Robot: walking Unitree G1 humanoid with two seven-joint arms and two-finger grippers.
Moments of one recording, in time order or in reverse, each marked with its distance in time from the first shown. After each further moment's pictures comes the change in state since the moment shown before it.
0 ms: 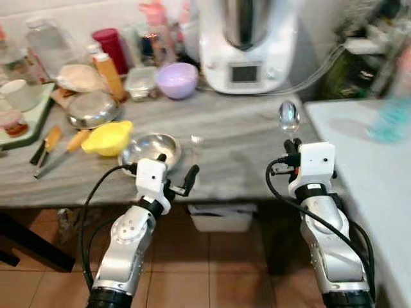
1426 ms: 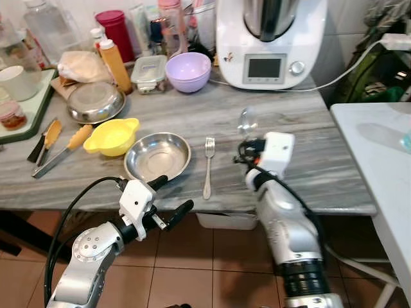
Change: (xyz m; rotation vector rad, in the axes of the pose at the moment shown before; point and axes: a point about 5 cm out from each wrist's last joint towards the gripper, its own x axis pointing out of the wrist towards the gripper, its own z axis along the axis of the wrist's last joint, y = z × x) left arm -0.046 0.018 -0.006 0.119 0.115 -0.372; right arm 0.032 0.069 -0.009 0.390 0.209 0.104
